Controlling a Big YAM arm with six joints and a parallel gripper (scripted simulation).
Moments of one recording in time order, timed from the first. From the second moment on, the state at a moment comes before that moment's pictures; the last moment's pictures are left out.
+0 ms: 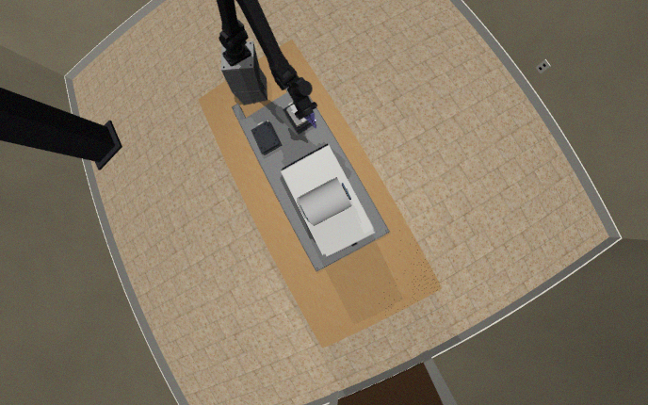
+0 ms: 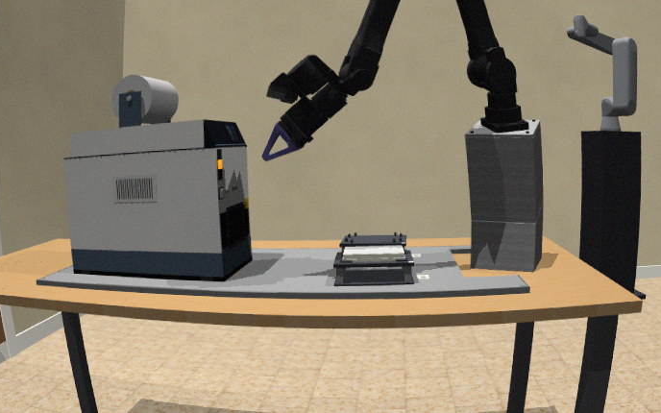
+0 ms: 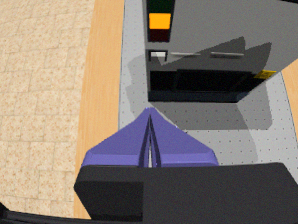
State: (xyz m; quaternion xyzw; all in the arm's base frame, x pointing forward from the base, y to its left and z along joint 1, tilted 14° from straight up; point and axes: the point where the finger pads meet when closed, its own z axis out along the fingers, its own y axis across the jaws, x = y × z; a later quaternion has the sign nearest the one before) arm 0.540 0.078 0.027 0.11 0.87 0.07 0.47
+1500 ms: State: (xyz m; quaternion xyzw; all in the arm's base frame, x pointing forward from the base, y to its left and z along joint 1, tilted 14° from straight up) arm 0.538 0.161 0.126 -0.27 0.84 -0.13 0.44
